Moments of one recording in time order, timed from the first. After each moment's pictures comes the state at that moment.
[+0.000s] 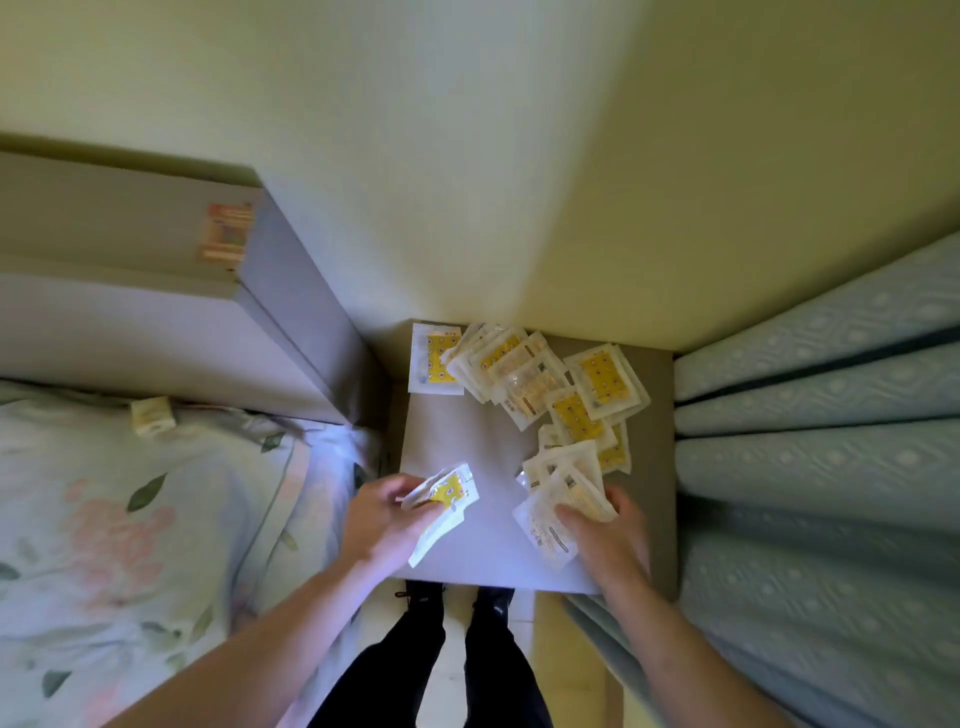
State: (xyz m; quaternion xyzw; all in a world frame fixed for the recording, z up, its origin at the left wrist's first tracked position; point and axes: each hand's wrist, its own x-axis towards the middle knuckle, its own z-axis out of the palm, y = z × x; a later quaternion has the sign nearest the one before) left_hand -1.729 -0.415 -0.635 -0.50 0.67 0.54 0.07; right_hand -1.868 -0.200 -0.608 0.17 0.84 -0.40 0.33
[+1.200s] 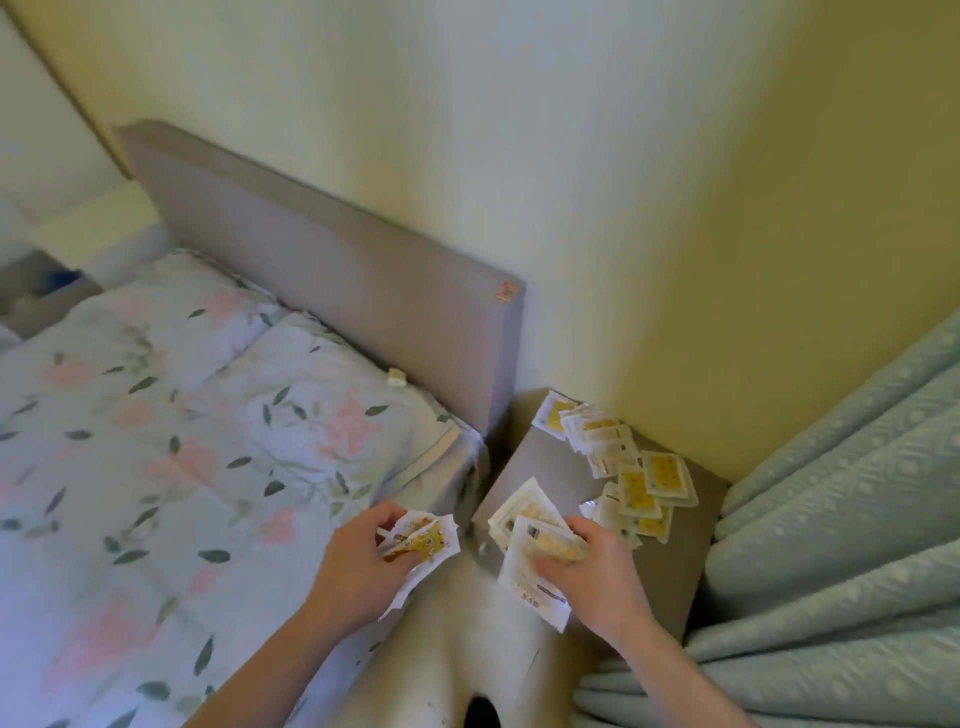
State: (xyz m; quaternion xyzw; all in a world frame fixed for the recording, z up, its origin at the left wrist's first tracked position) left_hand -1.465 -0.223 -0.362 -0.56 0.70 0.44 -0.13; right_hand -1.716 -0.102 -0.387 -0.33 0.77 -0.34 0.42
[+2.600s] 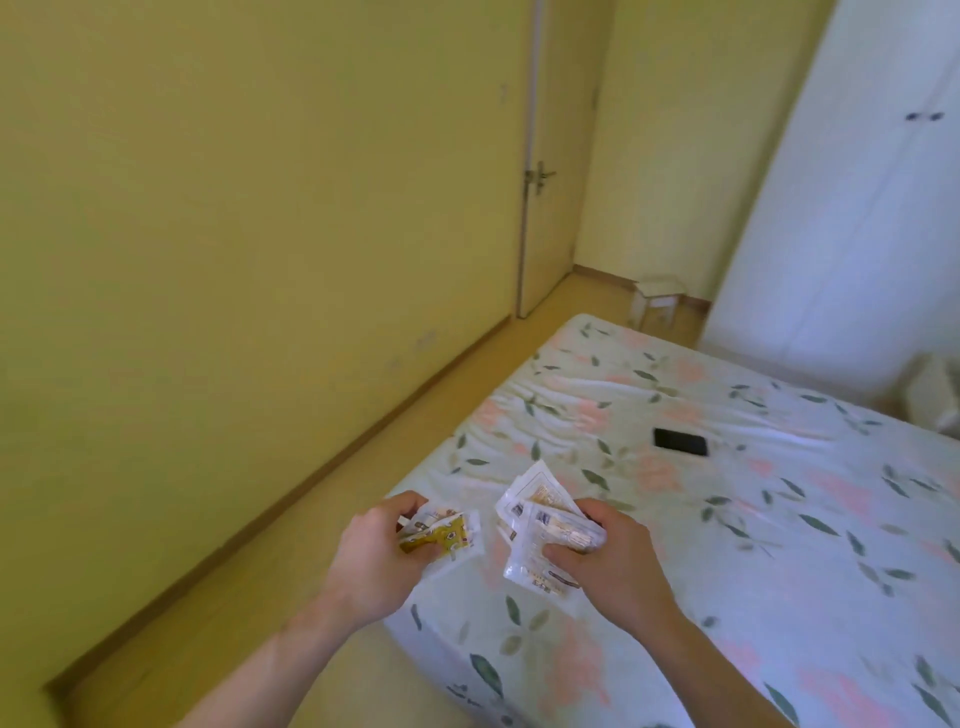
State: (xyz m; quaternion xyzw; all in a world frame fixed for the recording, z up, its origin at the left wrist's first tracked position) left_hand -0.571 0.325 -0.283 -0.90 0.16 0.12 -0.39; right_hand -0.682 0.078 -0.294 -0.81 0.21 -0.07 0.54
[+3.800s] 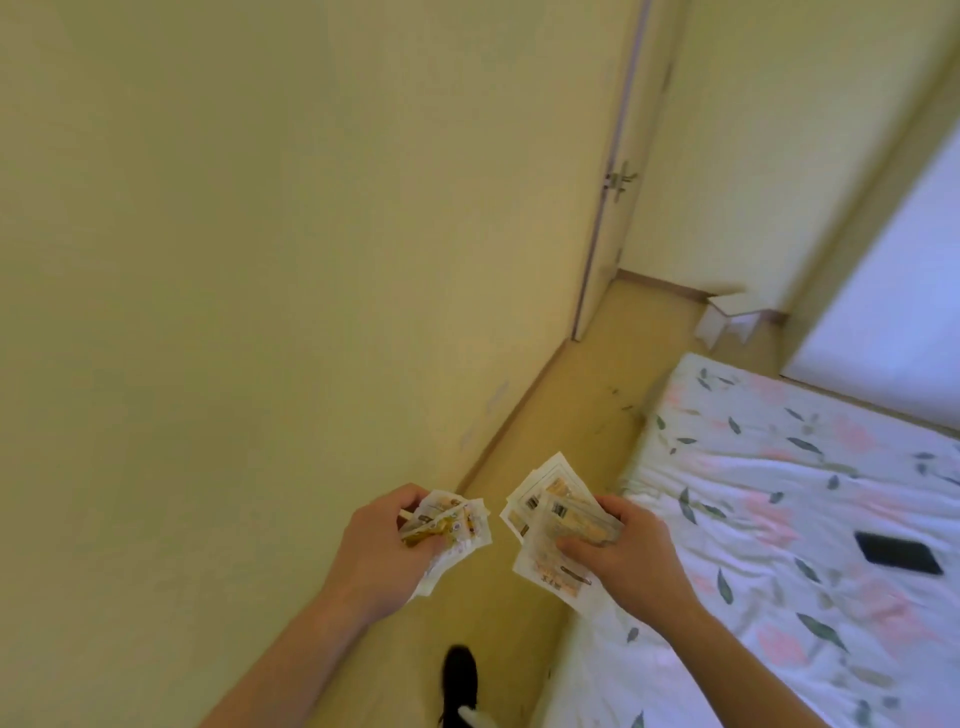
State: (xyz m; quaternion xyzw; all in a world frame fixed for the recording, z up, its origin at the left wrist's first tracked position) left_hand 0.088 0.520 -0.275 -0.86 0.17 0.18 -0.45; right_hand -0.038 0.275 -0.298 -0.81 0.25 -0.07 0.53
